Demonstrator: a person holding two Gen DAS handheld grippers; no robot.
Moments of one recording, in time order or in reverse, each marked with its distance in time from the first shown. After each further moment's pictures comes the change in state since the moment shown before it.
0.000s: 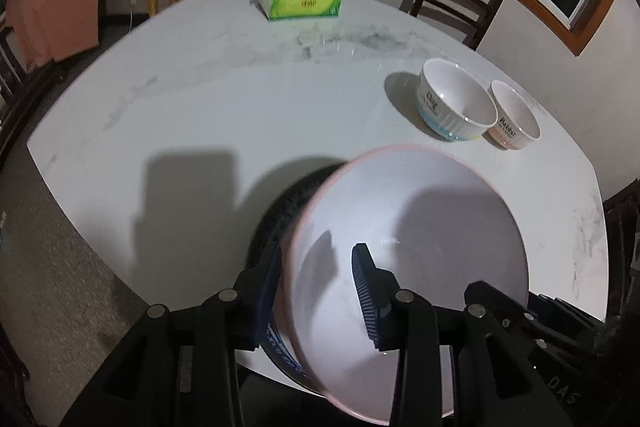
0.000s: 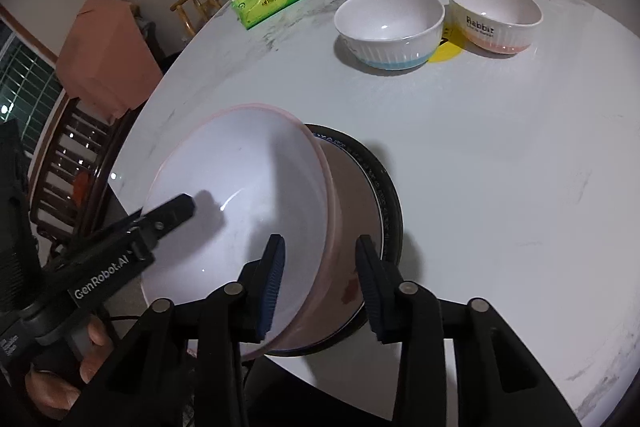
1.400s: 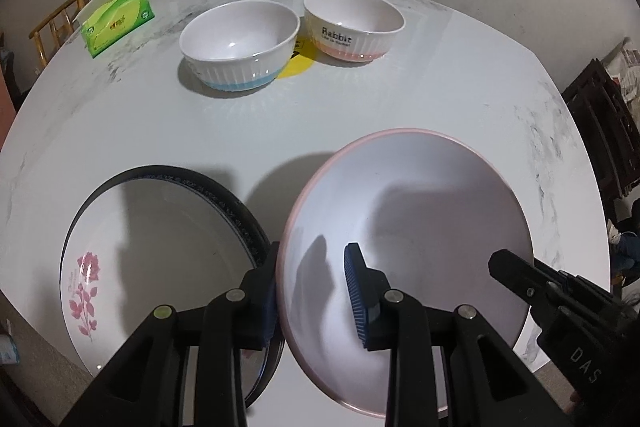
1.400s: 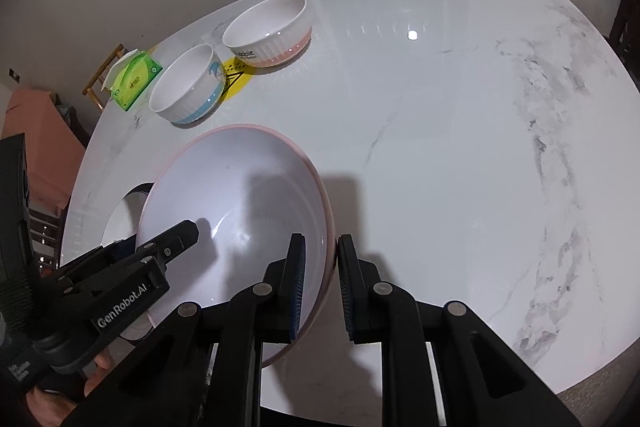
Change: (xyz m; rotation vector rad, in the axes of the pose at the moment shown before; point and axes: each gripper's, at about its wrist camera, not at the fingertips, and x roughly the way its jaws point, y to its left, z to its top) left arm 0.051 -0.181 -0.021 0.376 0.095 -0.104; right arm -0.066 -0.147 -0.038 0.323 -0.121 -0.190
